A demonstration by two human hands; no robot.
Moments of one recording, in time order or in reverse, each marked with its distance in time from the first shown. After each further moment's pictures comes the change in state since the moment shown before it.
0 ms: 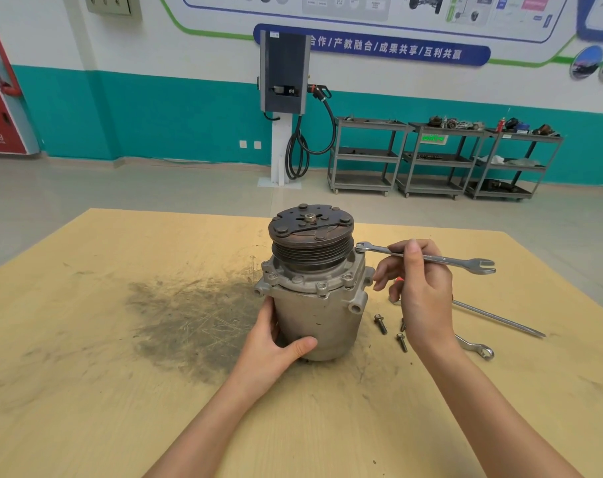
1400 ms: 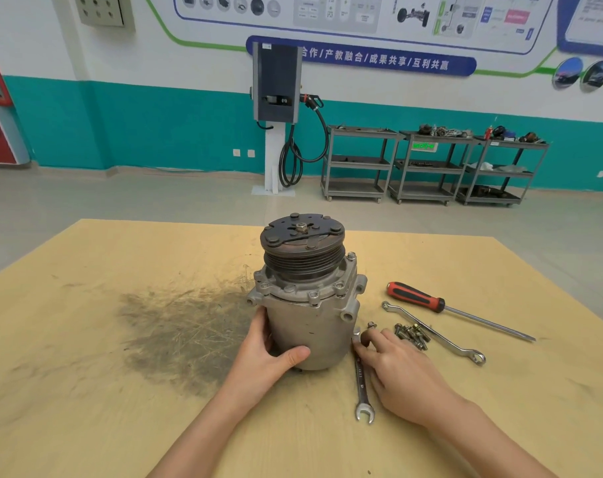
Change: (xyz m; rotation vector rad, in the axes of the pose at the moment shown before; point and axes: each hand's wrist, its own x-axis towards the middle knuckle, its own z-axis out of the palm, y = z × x) left_hand 0.000 0.005 0.001 -0.030 -0.008 -0.011; right_hand -0.047 0.065 -0.051 -1.401 -0.799 -0.298
